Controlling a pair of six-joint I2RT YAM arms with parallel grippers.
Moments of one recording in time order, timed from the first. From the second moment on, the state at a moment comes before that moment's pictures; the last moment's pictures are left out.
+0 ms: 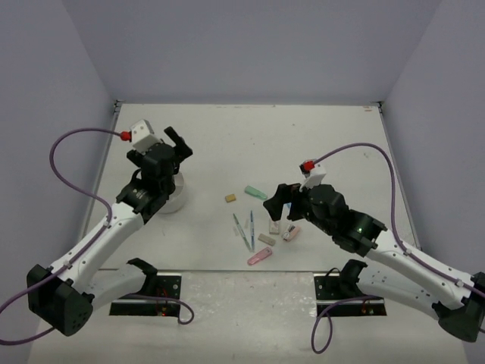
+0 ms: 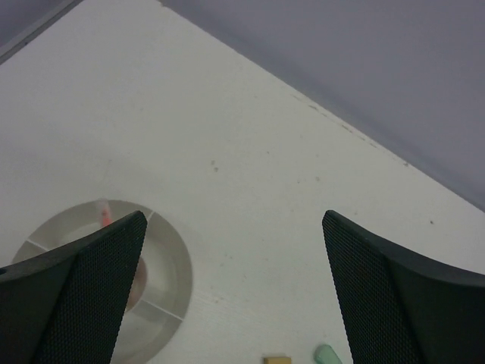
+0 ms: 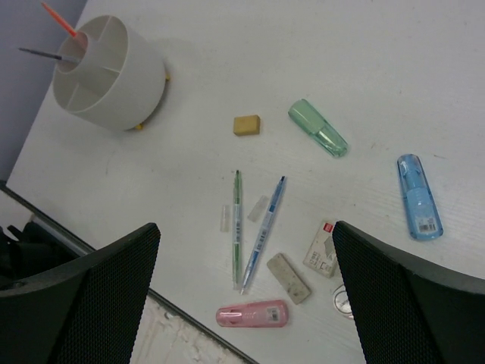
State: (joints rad) left arm -0.46 1.02 0.83 -0.14 -0.73 -0.65; right arm 0.90 0.80 0.73 -0.36 0.24 0.59
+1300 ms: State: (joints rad) left arm -0.98 1.15 1.05 -0.85 -0.76 -1.09; right arm 1.01 1.43 0.95 -0.53 0.28 0.80
